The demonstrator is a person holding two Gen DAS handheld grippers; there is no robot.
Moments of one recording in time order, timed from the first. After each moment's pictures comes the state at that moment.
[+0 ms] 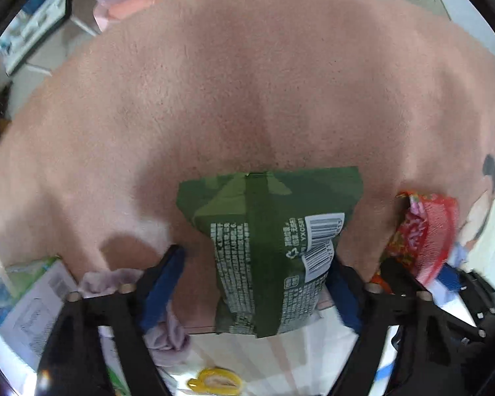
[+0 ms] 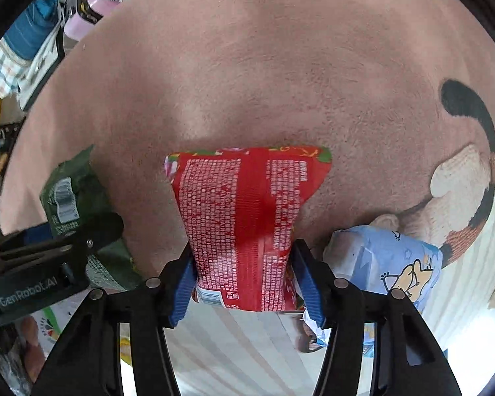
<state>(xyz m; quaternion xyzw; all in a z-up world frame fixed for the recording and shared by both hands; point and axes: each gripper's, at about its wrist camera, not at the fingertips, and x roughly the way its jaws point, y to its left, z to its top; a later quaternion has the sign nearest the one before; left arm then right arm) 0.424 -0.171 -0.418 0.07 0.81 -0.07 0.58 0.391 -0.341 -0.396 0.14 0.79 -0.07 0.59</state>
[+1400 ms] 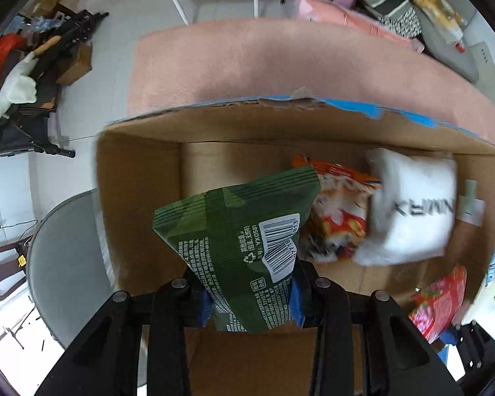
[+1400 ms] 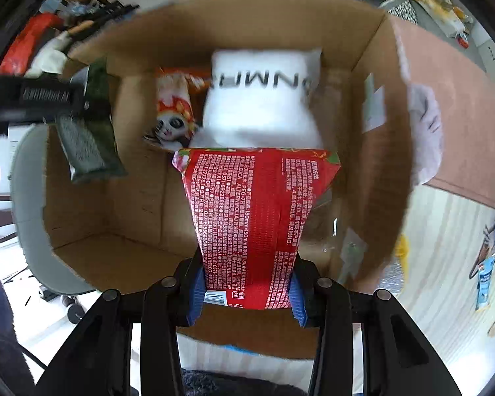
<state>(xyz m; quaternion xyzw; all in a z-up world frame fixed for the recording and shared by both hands) 0.320 0.247 -0.326 0.00 0.77 0.05 0.63 0.250 0.081 -0.299 -0.02 0.76 0.12 0.63</state>
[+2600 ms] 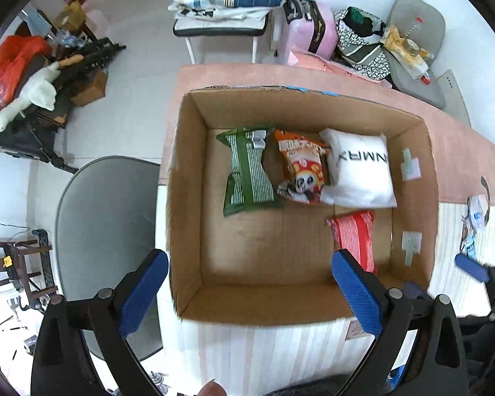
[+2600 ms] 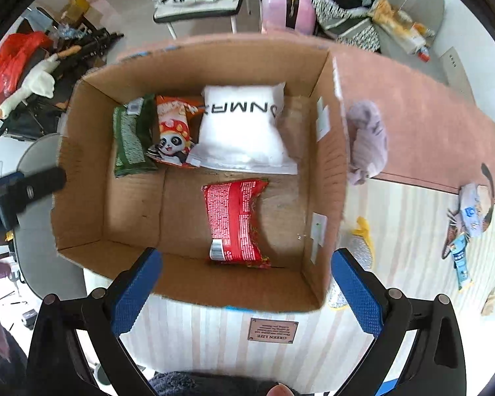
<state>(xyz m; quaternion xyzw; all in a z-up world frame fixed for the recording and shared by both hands) 0.202 0.253 -0.194 -0.04 0.68 0.04 0.73 0.227 0.067 -0.221 -0.03 0.70 0.08 0.71</state>
